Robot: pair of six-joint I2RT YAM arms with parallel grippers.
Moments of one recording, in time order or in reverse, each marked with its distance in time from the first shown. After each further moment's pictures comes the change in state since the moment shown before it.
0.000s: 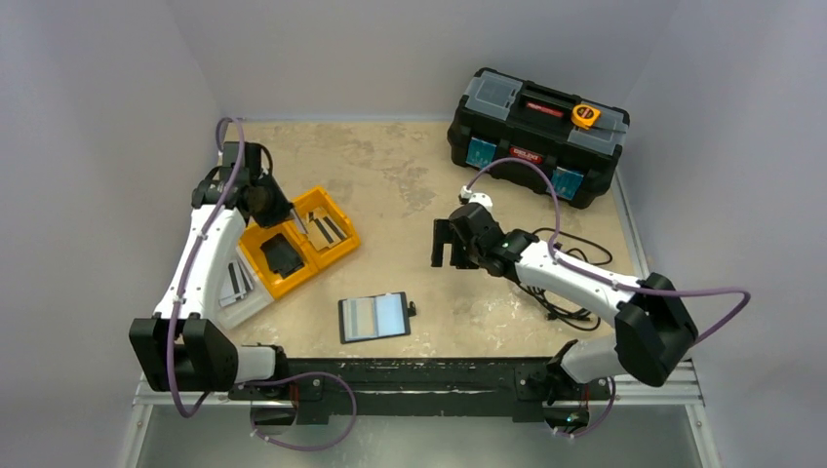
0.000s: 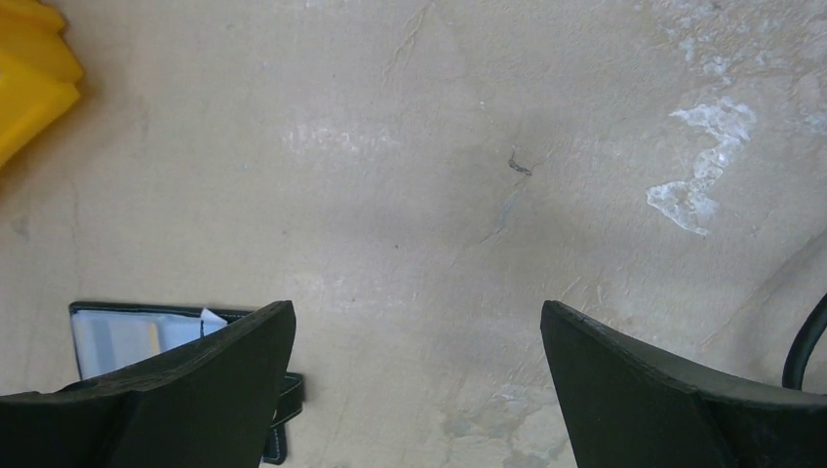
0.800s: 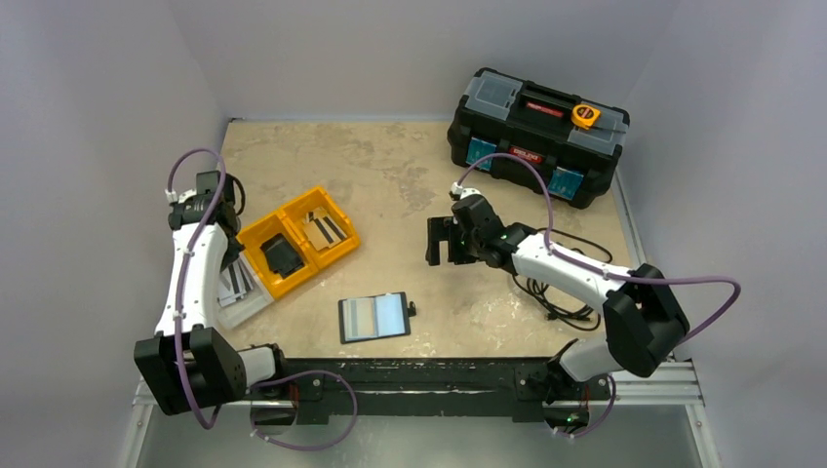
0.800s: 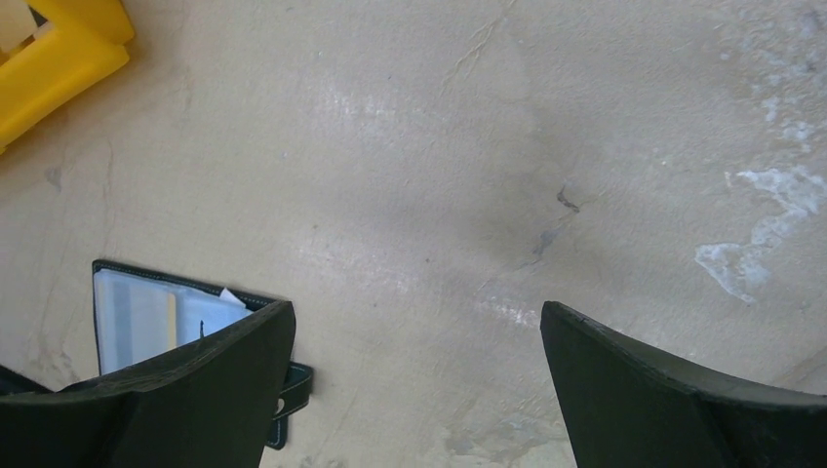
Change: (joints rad) left arm 0.218 -0.090 -0.119 -0.245 -0.538 0.080; right arm -0.064 0.082 0.024 0.068 -0.161 -0.145
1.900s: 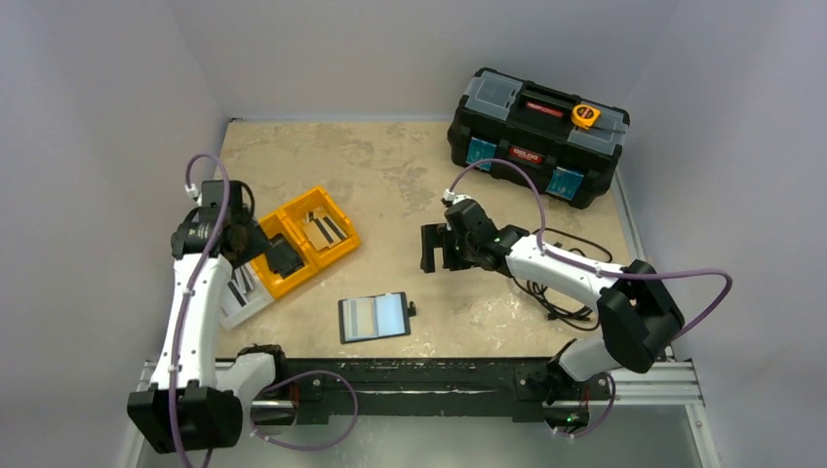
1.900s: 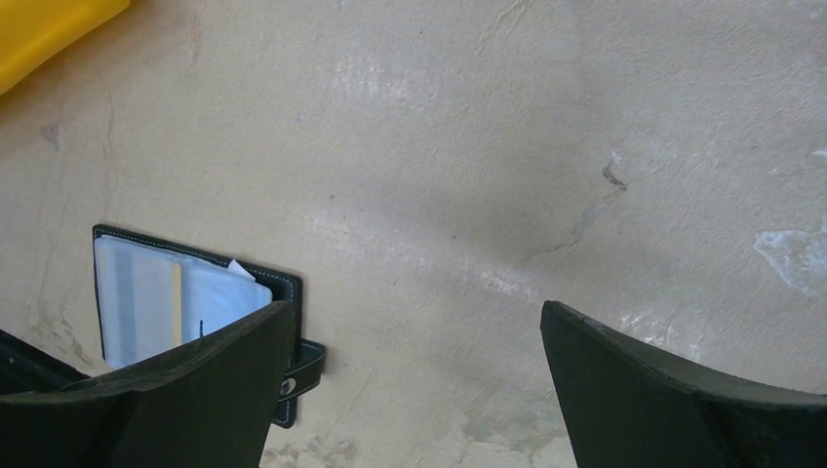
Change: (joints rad) left arm -0.065 -0.148 -0.035 0.059 0.247 0.017; right arm 0.022 0.035 0.000 -0.005 -0.066 0.002
